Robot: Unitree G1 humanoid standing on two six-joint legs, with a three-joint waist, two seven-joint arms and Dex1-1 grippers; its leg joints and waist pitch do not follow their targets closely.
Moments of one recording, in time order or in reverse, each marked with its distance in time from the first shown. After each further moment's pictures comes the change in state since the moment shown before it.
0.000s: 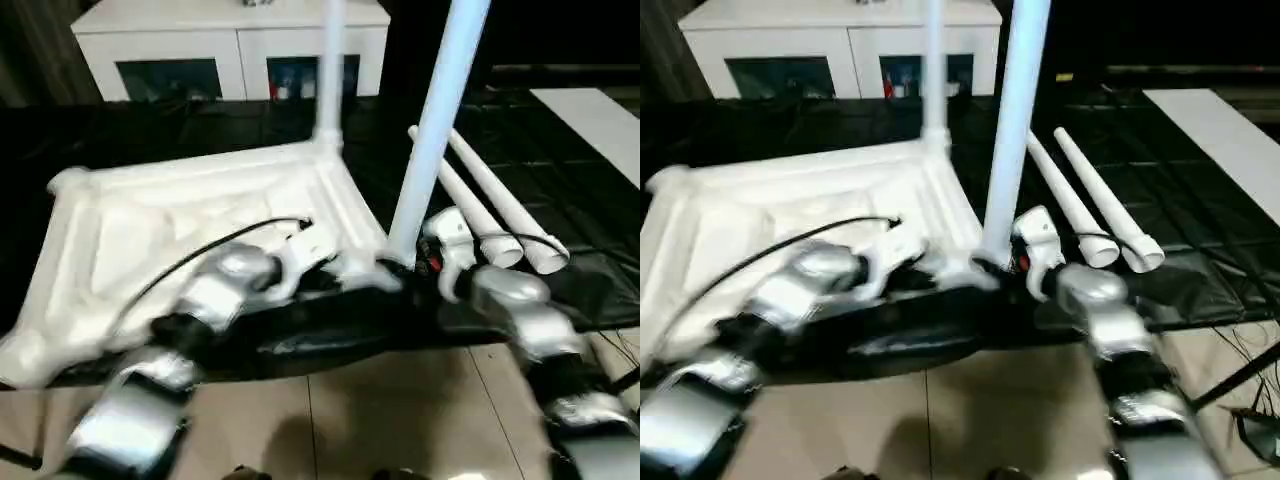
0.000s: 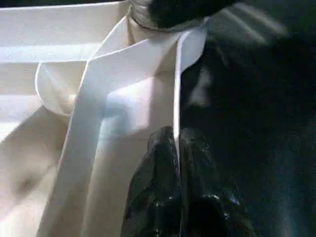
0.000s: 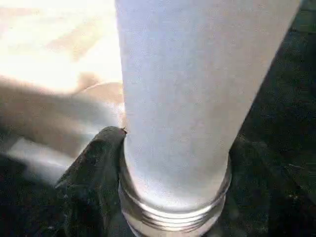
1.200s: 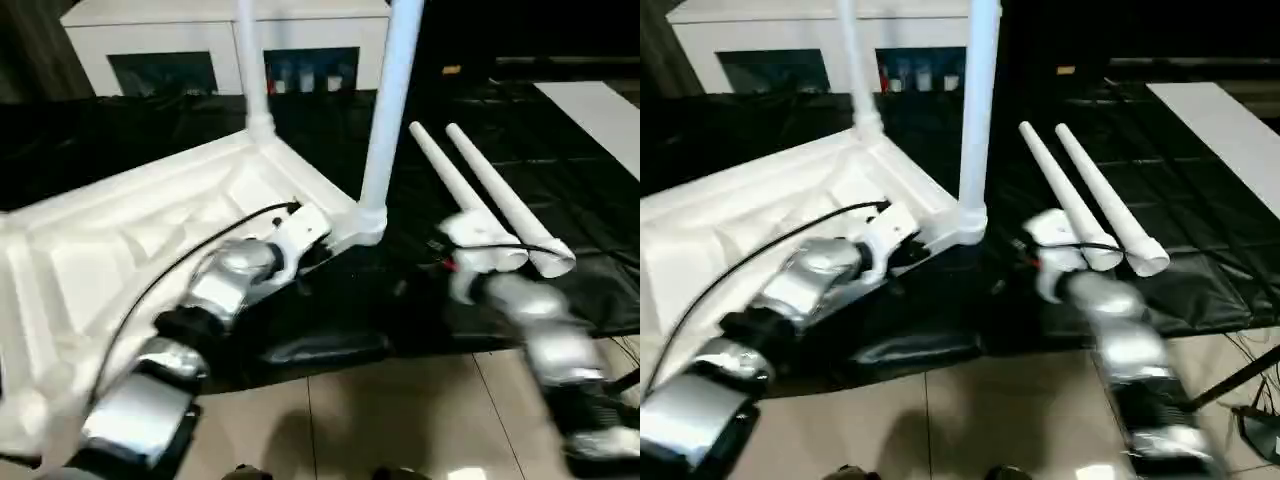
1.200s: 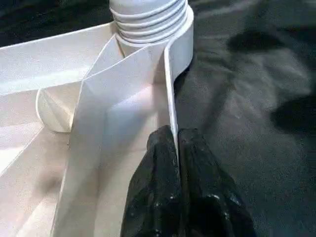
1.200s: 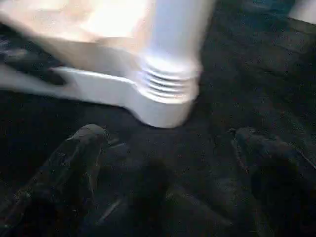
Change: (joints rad) left arm 0.029 0.112 0.012 0.044 0.014 -0.243 -0.024; right arm 0.217 -0.224 0.051 -0.378 0.045 0.024 0.272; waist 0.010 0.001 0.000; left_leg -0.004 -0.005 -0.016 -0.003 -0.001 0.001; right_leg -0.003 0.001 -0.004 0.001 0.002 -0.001
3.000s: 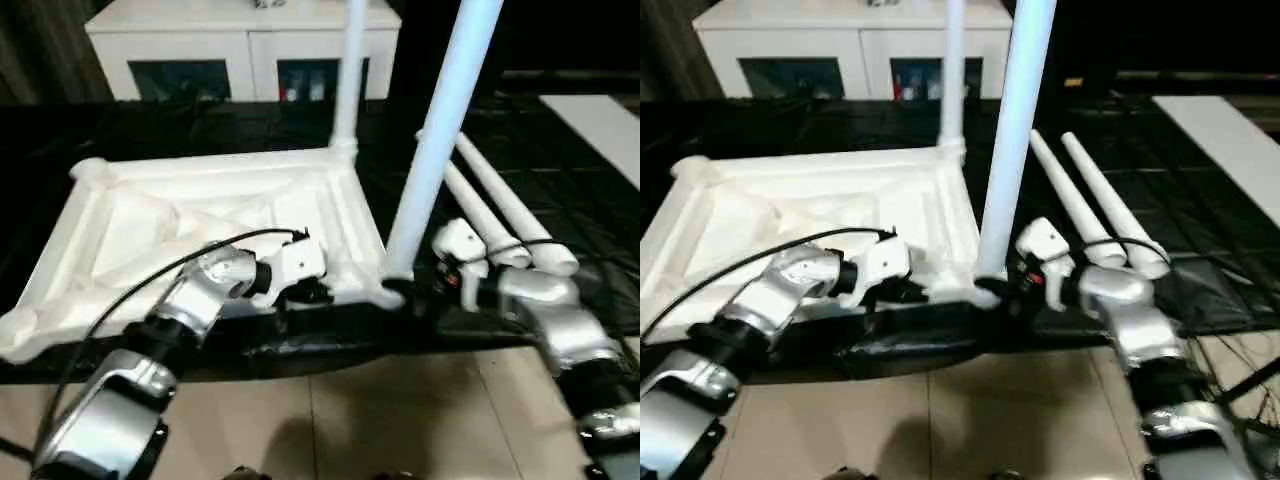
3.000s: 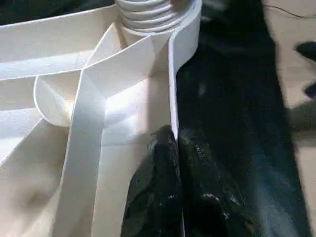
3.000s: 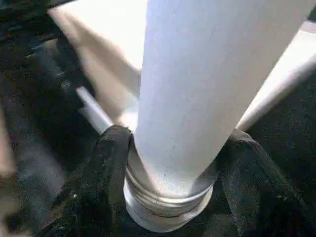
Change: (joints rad) left arm 0.037 0.025 -0.069 -0.090 0.007 0.012 -0.189; right arm -0.145 0.060 0.059 0.270 -0.030 -0.085 0.099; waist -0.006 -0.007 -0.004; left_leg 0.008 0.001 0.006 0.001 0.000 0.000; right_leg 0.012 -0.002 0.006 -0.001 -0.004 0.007
